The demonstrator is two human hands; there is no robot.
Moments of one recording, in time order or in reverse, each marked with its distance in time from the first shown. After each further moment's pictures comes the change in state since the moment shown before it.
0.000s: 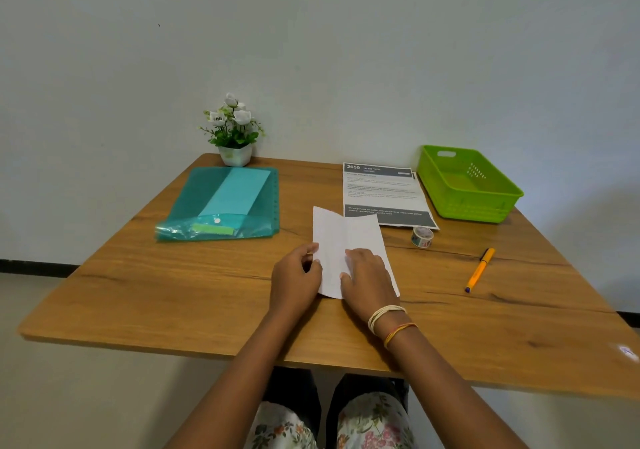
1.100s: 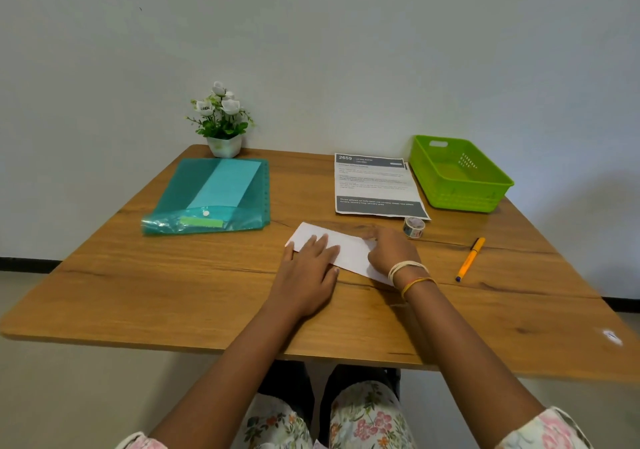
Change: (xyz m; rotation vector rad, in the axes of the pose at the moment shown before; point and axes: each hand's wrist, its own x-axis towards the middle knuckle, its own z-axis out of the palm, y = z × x) left_hand -0.001 0.002 0.012 0.654 -0.359 0.399; right_hand 0.042 0.039 -0.036 -0.090 -0.086 0.209
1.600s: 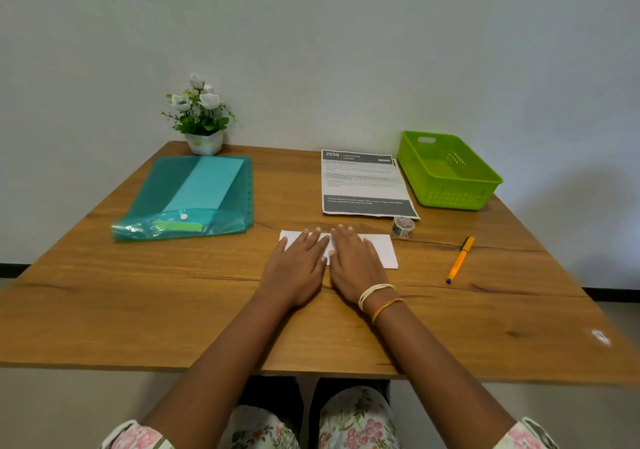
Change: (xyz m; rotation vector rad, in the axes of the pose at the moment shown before) left_hand 0.029 -0.004 0.003 0.039 -0.099 0.017; right_hand -0.012 -0.011 0.040 -0.070 0.078 -0.291
